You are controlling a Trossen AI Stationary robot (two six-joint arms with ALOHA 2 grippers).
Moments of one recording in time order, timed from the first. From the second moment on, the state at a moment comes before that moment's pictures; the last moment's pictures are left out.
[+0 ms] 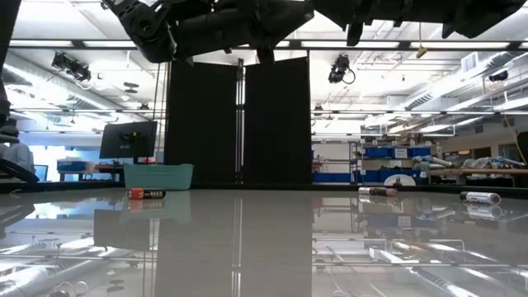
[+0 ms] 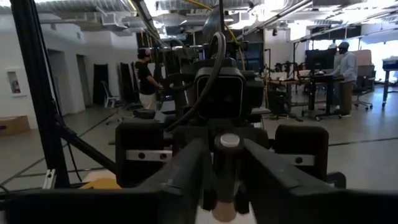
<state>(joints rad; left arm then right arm) 0.13 1.67 0.90 0.99 0.28 -0.11 0.05 1.24 0.60 0.81 0.18 0.04</state>
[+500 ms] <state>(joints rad) 0.13 1.67 0.90 0.96 0.28 -0.08 0.06 1.24 0.63 0.80 0.23 -0.04</state>
